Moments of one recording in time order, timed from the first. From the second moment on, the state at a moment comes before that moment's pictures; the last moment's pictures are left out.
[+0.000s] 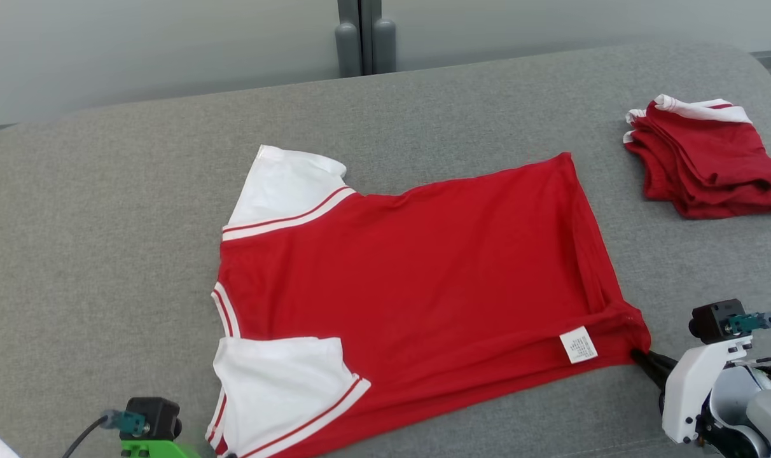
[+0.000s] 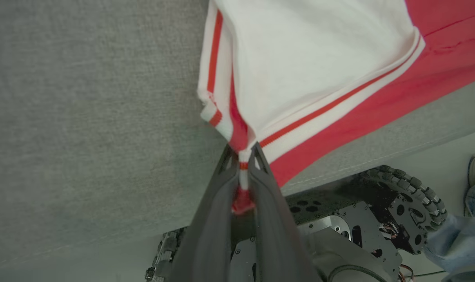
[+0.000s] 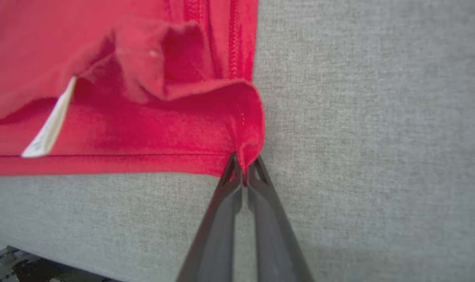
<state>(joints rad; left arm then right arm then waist) 0.02 0.63 -0.60 -0.03 -0.94 0.21 0.45 -0.28 -0.60 0.64 0.55 0.87 0.13 0.11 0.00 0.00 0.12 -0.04</state>
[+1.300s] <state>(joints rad) -0.89 0.50 -0.60 0.45 -0.83 -0.09 0.53 -0.78 -0.35 0.37 0.68 0.68 0.13 0.08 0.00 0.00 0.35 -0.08</state>
